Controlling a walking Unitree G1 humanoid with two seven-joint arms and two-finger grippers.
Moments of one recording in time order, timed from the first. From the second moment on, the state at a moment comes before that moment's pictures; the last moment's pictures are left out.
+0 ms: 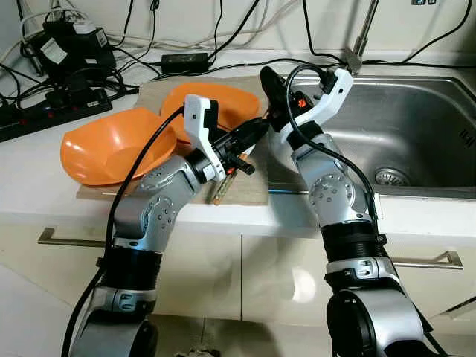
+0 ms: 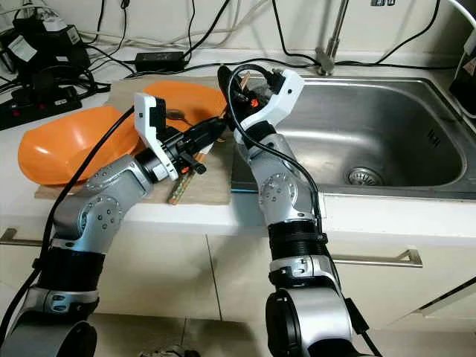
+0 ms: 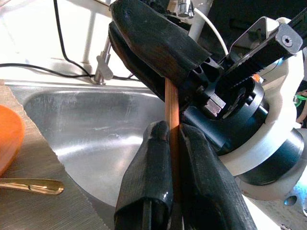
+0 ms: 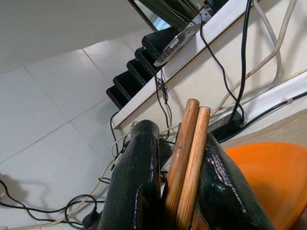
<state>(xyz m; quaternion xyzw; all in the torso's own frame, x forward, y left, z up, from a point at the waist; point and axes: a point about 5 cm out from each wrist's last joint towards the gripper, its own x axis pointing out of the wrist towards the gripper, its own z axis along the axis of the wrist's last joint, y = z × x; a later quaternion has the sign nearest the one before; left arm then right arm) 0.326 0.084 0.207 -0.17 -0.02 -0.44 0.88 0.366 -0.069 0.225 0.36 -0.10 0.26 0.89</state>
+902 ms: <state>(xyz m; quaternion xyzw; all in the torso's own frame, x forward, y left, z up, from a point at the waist) 0.333 0.077 0.225 -0.12 -0.05 -0.43 0.89 0.370 -0.082 0.215 0.37 -0.09 0.21 0.90</state>
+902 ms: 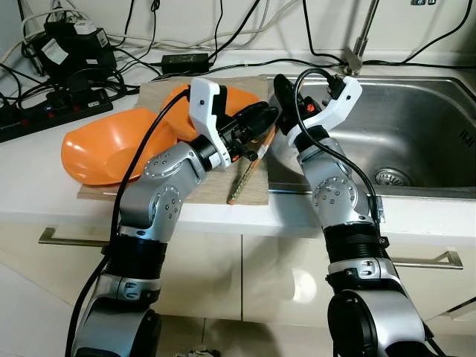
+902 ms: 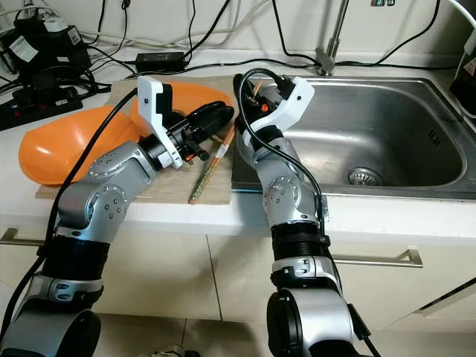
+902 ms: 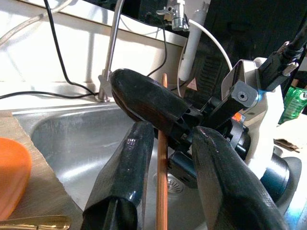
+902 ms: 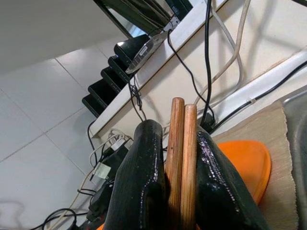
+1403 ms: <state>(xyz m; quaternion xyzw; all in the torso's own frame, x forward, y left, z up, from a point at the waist) 0.334 0.079 0.229 -0.11 -0.06 -0.43 0.90 0.369 -0.080 0.220 0.35 -0.10 0.22 0.91</state>
